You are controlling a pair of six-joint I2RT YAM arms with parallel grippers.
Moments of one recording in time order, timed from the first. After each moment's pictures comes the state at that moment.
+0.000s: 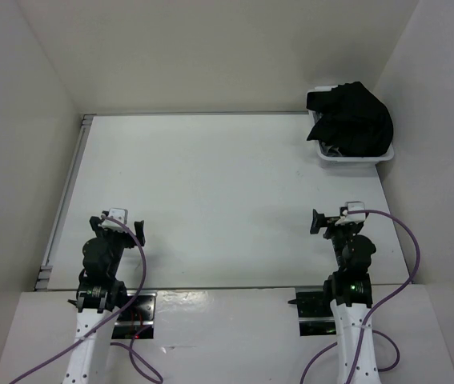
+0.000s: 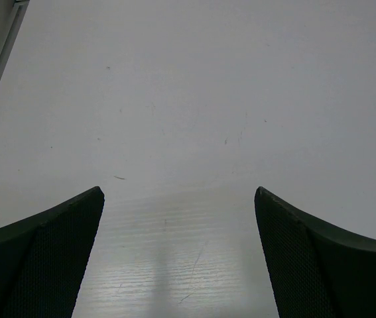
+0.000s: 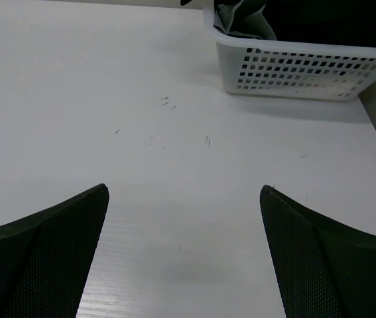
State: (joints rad) left arm 0.01 0.01 0.04 -0.20 0.04 0.09; right arm -0.10 0.01 0.04 -0.08 -0.12 -0.04
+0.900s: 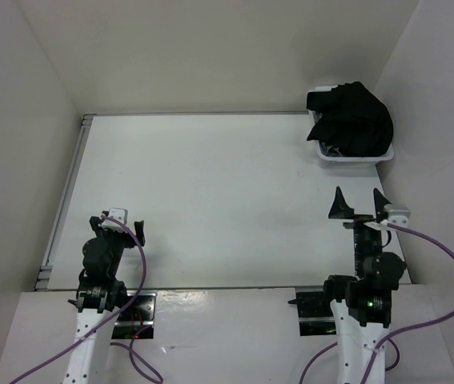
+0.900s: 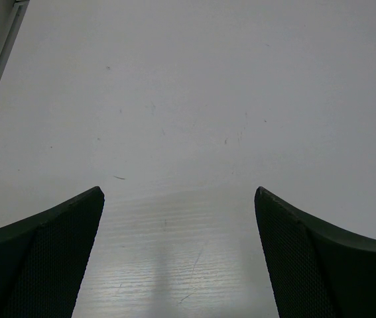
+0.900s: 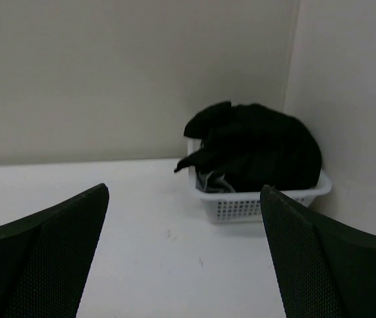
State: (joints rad) left arm 0.01 0.01 0.04 -0.20 0.04 0.09; right arm -0.10 0.01 0.38 -0.06 -0.04 0.04
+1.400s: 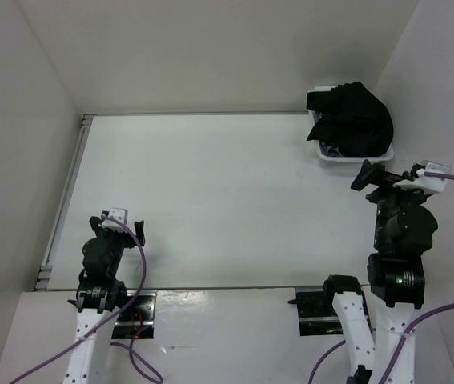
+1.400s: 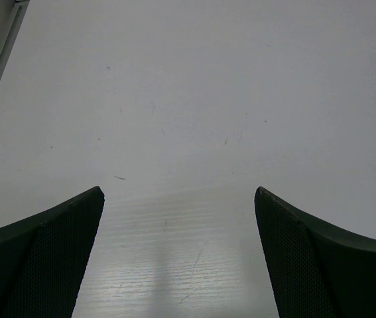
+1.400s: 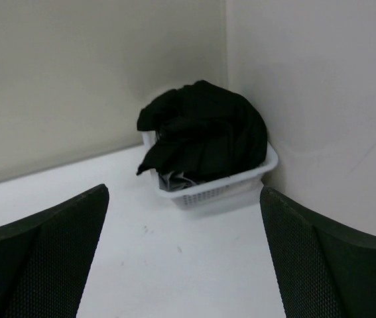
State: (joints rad) left arm 0.01 0.01 0.04 -0.20 0.04 0.09; right arm -0.10 0.46 0.95 -0.35 0.21 0.10
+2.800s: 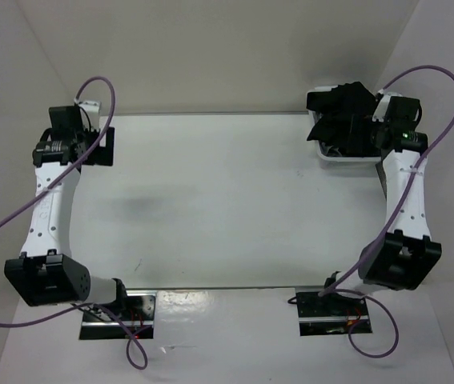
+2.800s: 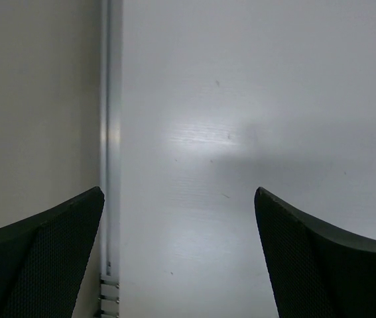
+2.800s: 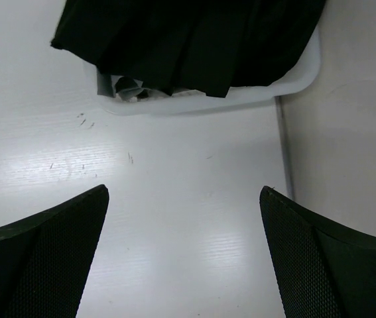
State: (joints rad) left arm 0.14 1.38 1.52 -0.83 -0.12 0.20; right arm -0.25 1.42 1.54 -0.80 0.01 -0.12
